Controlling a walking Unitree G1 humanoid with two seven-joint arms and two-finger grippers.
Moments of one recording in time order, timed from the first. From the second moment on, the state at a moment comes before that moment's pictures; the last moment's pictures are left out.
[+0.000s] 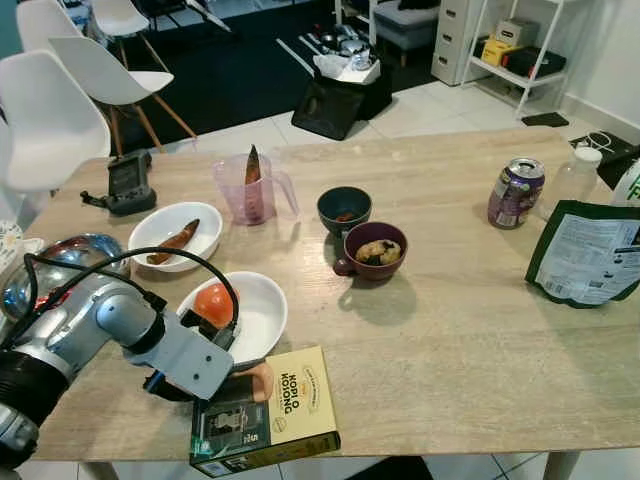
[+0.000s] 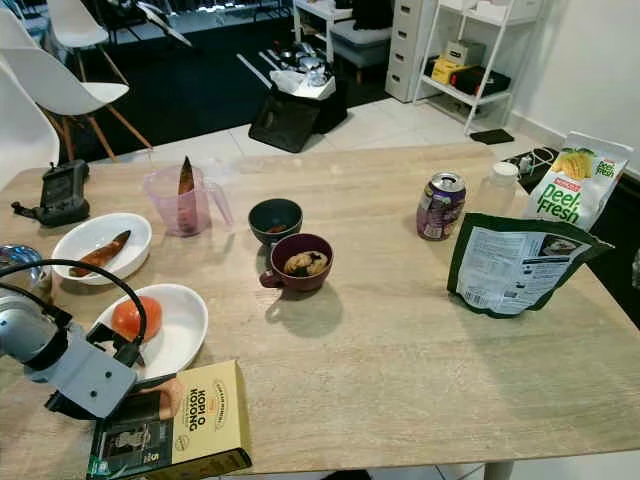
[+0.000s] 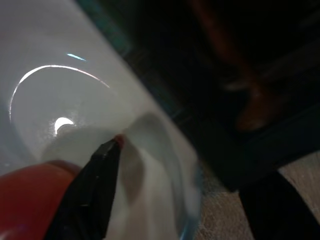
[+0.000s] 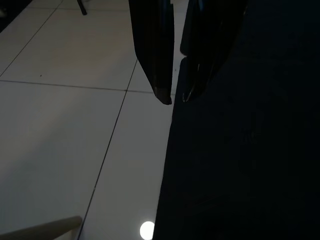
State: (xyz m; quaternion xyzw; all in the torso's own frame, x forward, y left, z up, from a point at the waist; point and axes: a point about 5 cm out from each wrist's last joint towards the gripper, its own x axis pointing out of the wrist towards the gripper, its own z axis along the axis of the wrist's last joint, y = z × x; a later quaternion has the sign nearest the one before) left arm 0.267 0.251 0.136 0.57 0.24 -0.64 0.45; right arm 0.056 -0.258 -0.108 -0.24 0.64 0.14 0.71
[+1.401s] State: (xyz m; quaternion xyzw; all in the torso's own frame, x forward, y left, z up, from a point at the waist) left arm 0.272 0.299 0.186 0.62 0.32 -0.52 0.49; right arm 0.064 -0.254 -0.108 -0.24 0.63 0.14 0.72
